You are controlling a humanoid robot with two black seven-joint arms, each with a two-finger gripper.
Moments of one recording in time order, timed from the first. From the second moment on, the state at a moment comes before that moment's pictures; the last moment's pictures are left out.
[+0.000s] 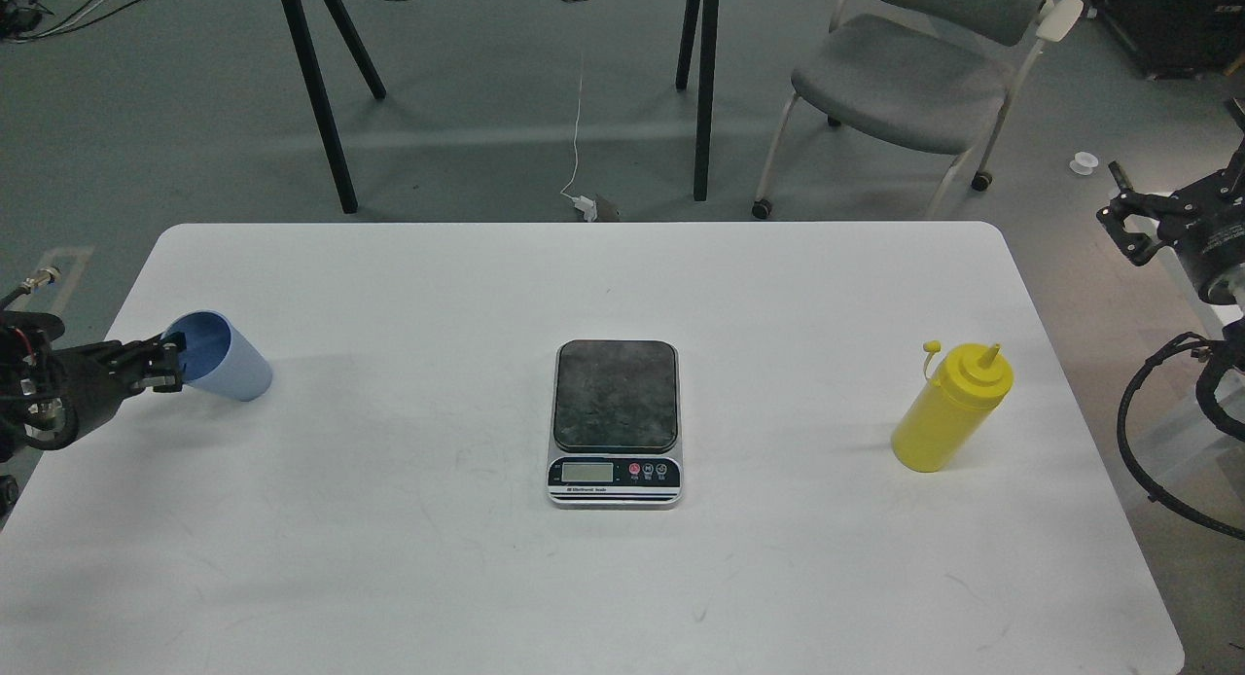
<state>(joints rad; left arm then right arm) -0.65 0.65 -0.30 -0.43 1.61 0.13 -0.49 0.63 -0.61 0.85 0.61 0.27 0.49 0.21</state>
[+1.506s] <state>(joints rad) -1.18 0.26 0.00 -0.85 1.73 -0.25 -0.49 0.54 -0.75 0.89 0.61 0.28 0.49 0.21</state>
